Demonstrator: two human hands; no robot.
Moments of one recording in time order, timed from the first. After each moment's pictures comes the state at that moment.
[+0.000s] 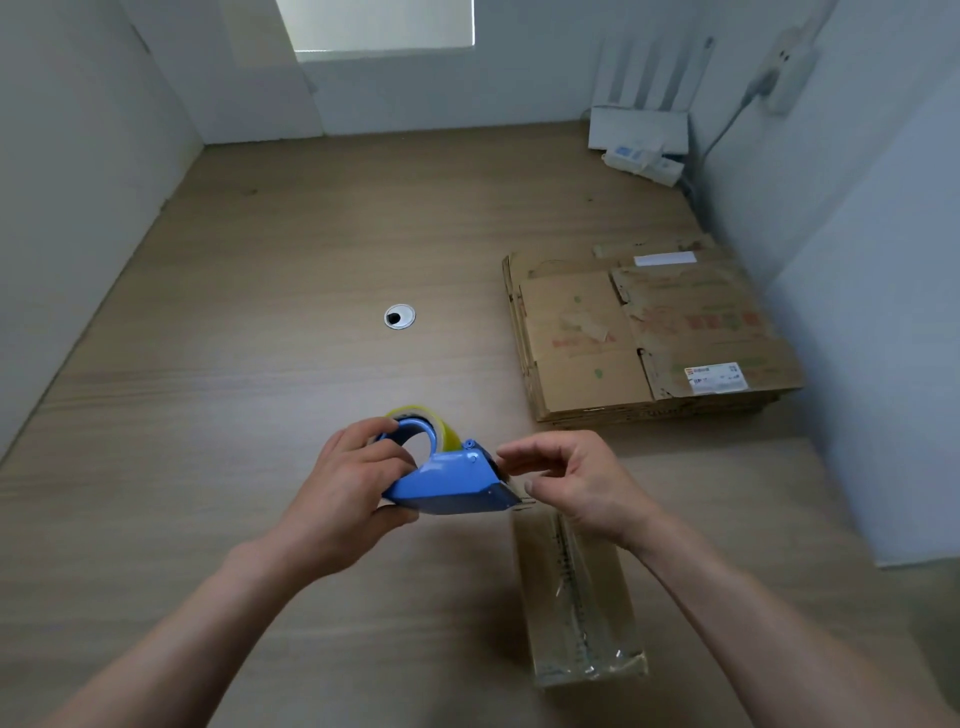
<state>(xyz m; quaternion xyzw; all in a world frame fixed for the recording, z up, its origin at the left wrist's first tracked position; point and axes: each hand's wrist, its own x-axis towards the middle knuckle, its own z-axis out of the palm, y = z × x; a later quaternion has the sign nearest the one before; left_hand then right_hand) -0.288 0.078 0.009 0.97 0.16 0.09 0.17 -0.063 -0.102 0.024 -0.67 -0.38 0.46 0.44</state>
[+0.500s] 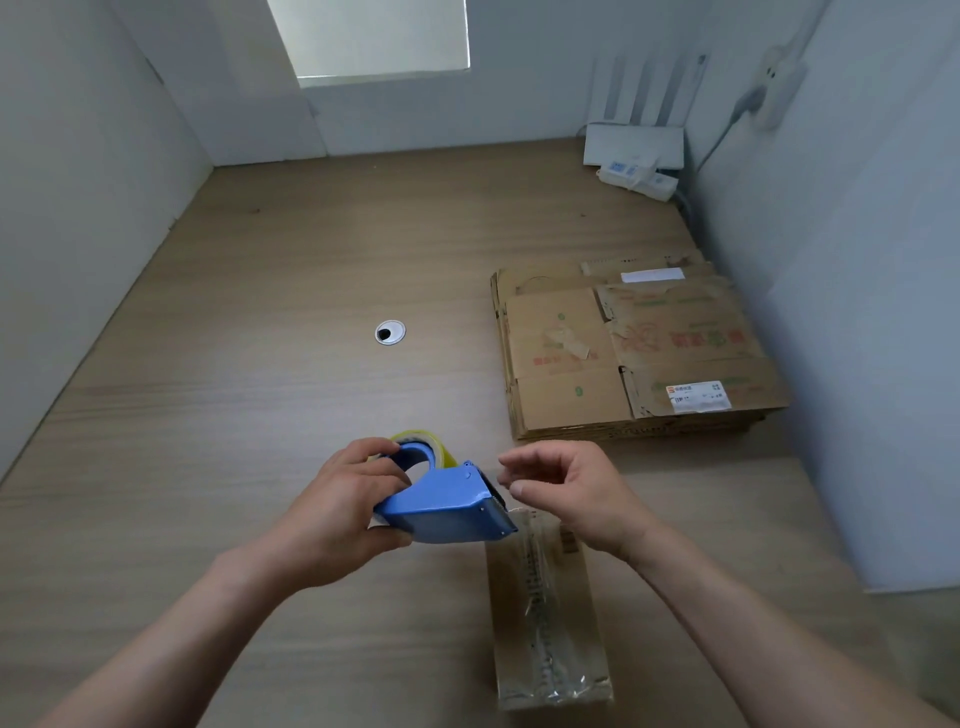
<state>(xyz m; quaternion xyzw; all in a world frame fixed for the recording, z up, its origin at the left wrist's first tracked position) -0.266 0.062 0.022 0.95 0.19 0.03 0.24 -0.033 -0.115 0.021 -0.64 -0.36 0.47 0.49</state>
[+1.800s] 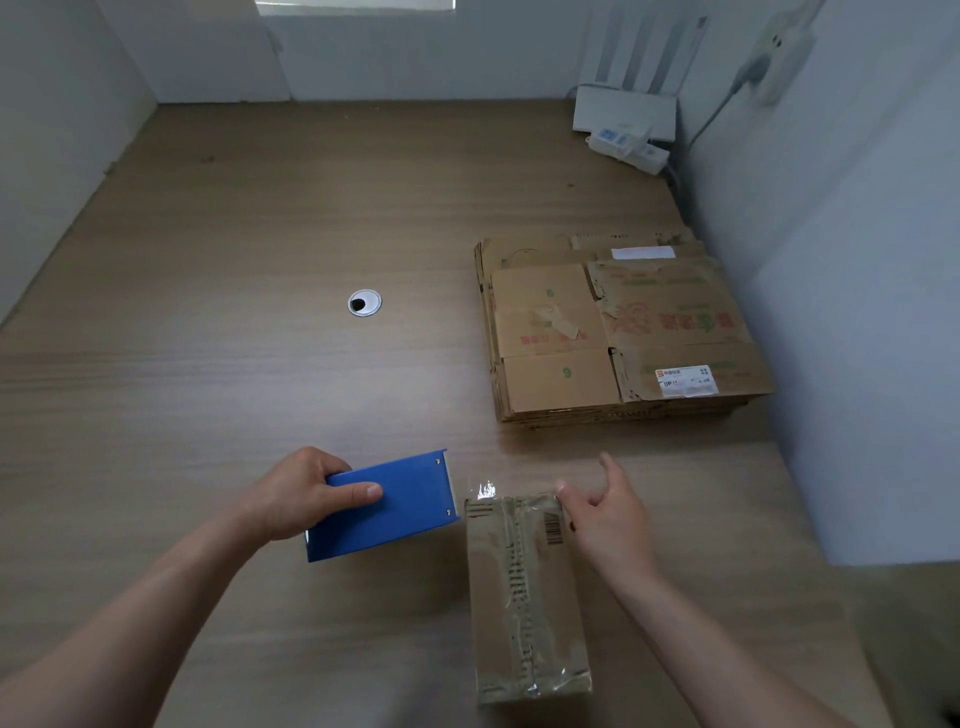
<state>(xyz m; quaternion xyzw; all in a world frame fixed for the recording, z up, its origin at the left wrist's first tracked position) -0.269 0.097 -0.015 0.77 0.42 -0.11 0.46 -0.037 -0.153 -0.057 -0.87 -0.14 0.30 0.36</state>
